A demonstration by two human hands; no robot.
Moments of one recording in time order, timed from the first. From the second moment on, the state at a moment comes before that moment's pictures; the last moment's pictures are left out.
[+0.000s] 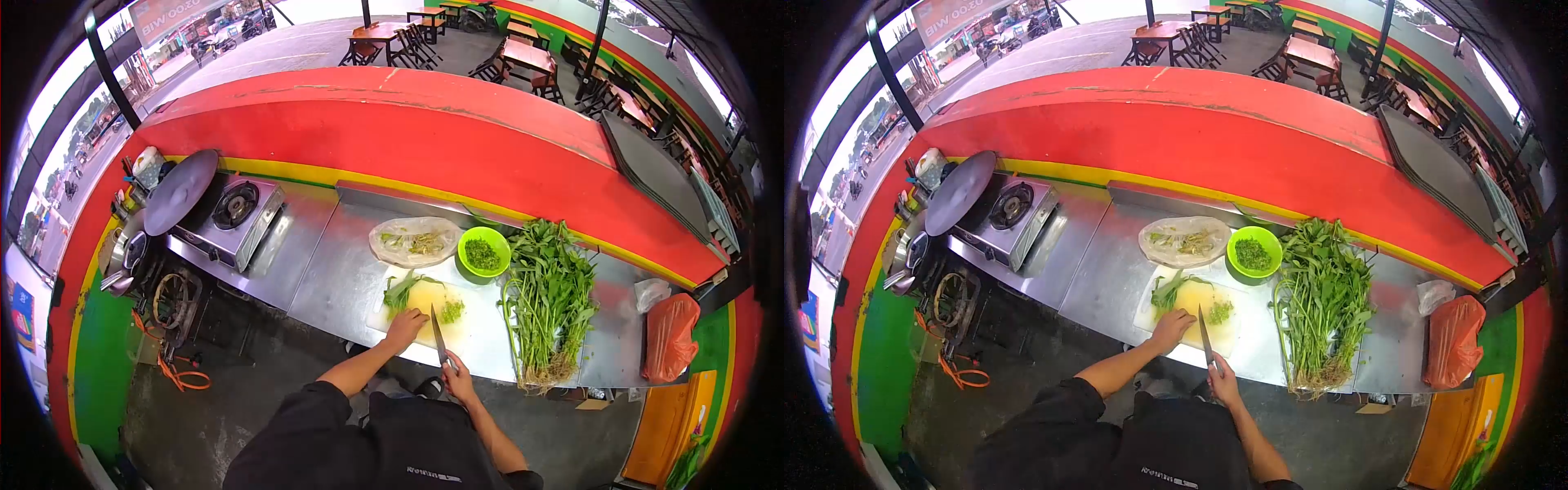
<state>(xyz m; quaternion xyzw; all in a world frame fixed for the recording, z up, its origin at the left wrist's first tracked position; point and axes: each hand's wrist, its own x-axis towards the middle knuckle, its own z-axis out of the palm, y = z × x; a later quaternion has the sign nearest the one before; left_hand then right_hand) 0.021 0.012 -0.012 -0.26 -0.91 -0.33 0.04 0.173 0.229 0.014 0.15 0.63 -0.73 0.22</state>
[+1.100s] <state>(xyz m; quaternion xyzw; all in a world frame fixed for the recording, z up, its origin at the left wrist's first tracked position) 0.022 0.013 -0.001 -0.27 -0.91 -0.31 0.05 0.163 0.211 0.022 0.03 0.86 -0.50 0.01</state>
